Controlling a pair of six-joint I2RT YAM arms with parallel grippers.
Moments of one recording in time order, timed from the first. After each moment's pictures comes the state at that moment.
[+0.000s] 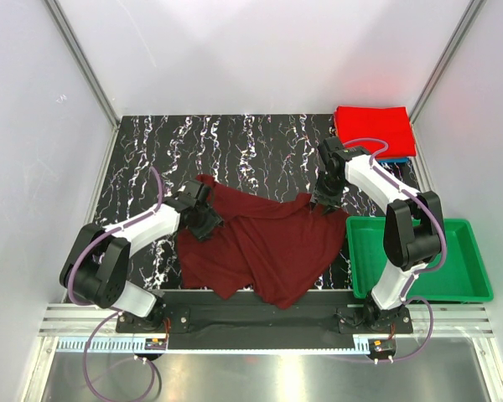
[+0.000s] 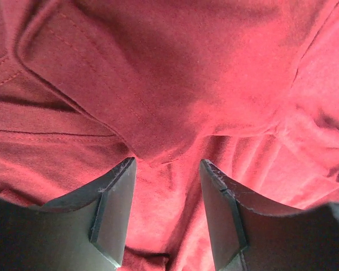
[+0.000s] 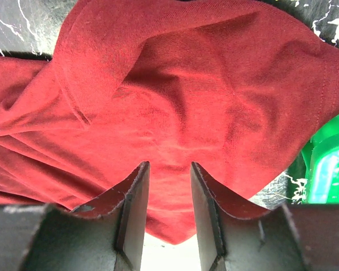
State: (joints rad) left arm -0.45 1.47 0.79 -0.46 -0.02 -1.16; right arm 0.32 1.77 1.36 -0.95 -0.07 0.66
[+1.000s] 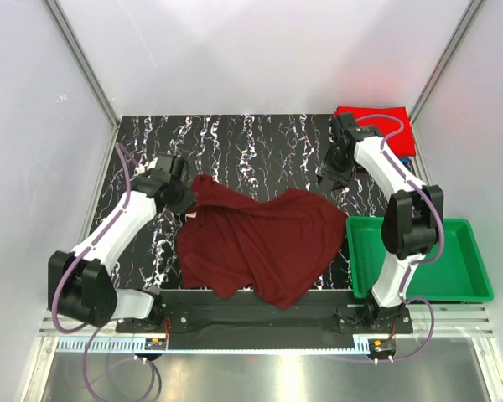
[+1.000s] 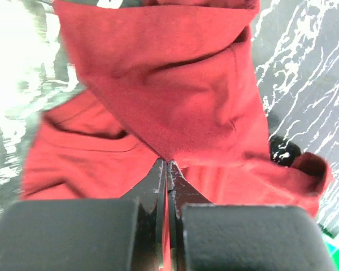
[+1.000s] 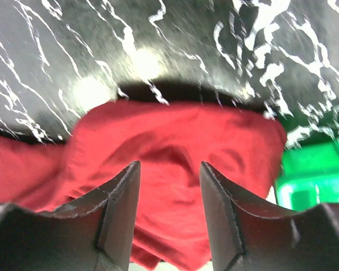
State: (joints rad) left arm -0.31 1.35 1.04 -0.72 -0.11 -1.01; right arm 0.23 1.84 1.59 -1.00 0.02 0.65
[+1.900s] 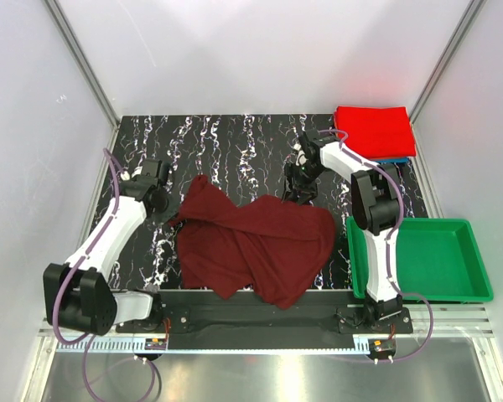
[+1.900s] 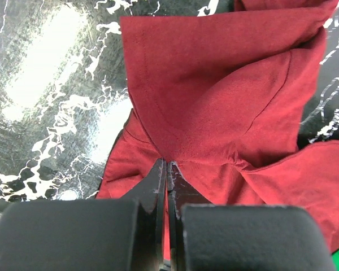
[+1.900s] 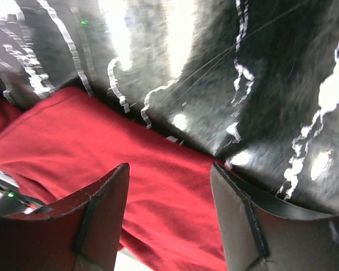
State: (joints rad) left arm -0.18 1.26 1.00 -0.87 -0.17 -0.88; right arm 0.33 2.20 1.71 -0.87 -0.37 0.35
